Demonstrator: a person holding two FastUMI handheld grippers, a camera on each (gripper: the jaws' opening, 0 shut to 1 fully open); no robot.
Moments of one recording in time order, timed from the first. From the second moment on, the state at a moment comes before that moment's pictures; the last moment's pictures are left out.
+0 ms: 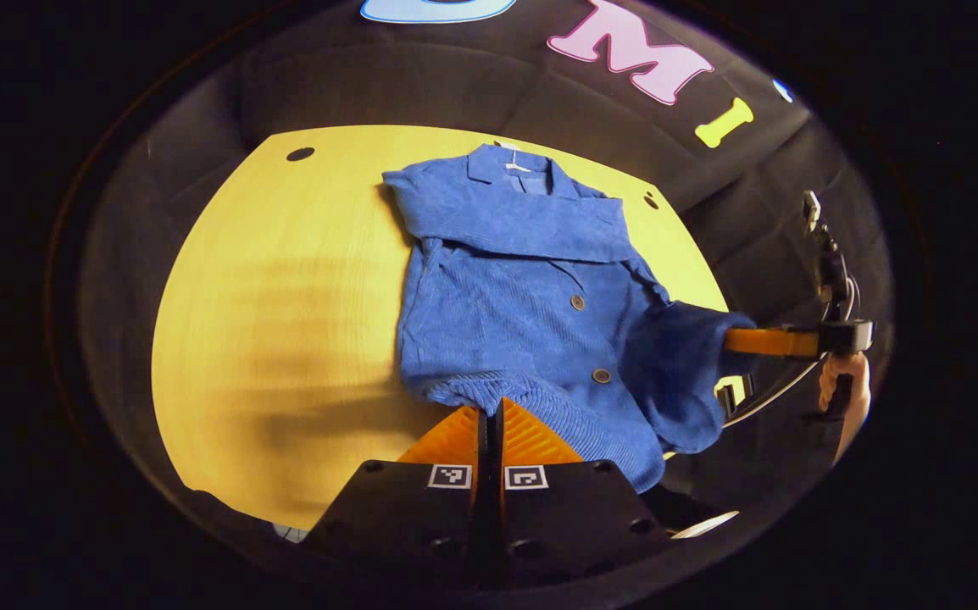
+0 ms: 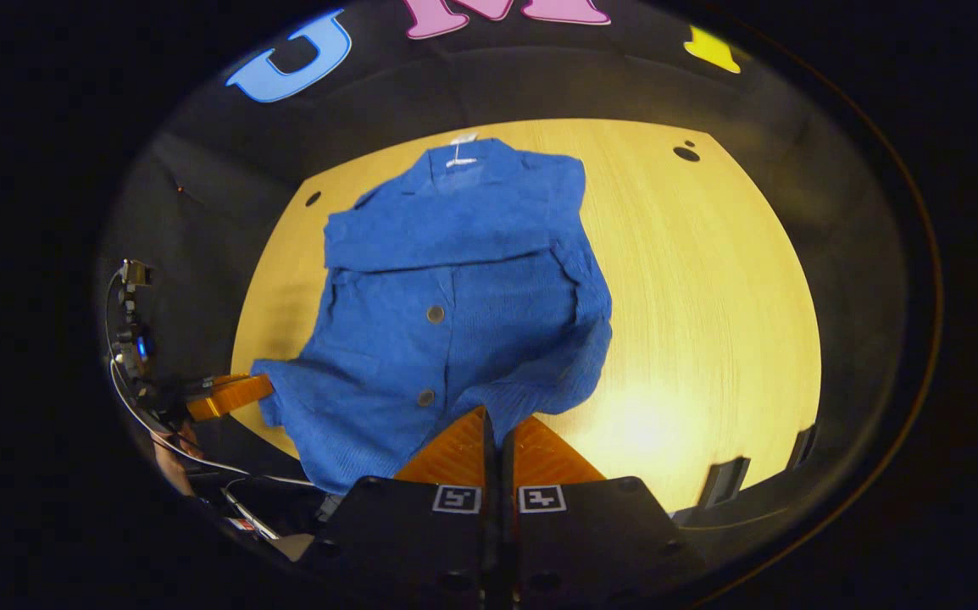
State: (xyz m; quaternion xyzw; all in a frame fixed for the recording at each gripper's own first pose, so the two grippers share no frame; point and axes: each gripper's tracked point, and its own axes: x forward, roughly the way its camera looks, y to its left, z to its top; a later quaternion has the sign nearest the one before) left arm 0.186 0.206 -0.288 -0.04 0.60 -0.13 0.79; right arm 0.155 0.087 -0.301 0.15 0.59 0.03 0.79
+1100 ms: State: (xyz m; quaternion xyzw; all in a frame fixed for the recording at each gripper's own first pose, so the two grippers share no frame) left arm 0.478 0.197 -0.326 -0.13 0.60 0.09 0.79; right arm 0.449 0.003 -0.411 0.15 0.57 0.09 0.80
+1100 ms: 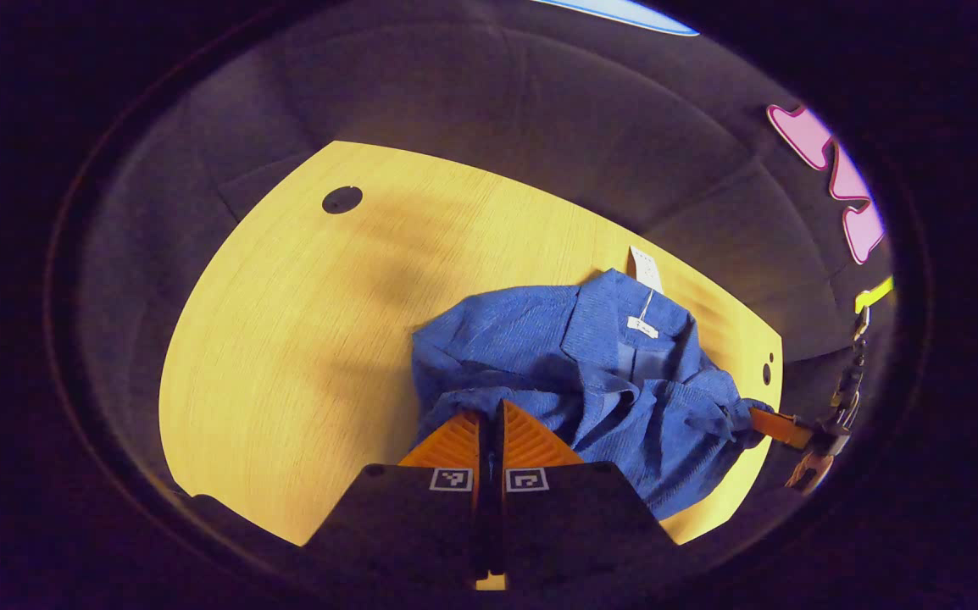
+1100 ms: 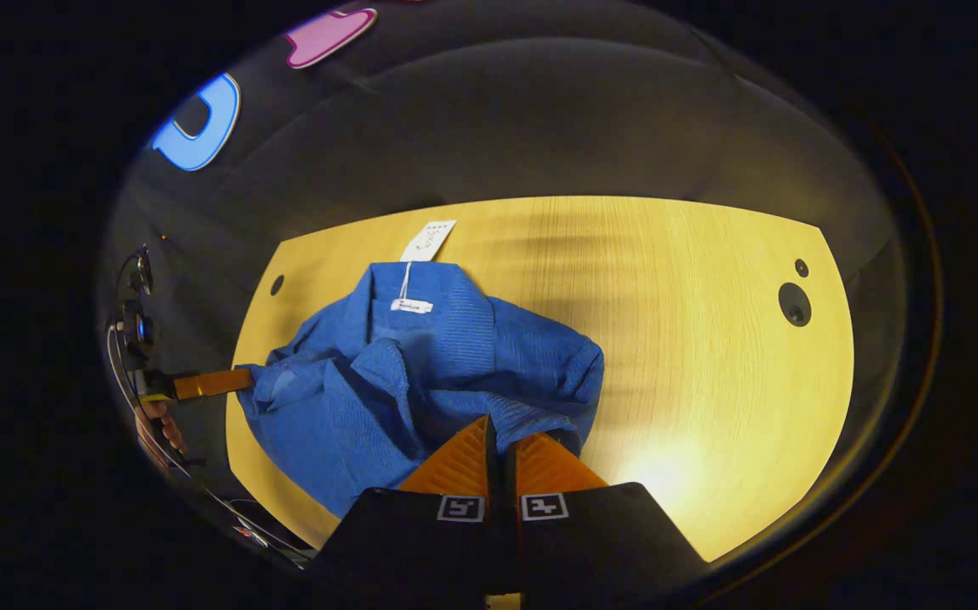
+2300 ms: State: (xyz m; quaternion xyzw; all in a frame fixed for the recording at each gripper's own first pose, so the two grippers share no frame) left arm 0.518 0.184 -0.255 -0.08 0.44 0.08 0.89; right arm 0.500 -0.032 -0.331 0.03 0.38 0.05 0.92
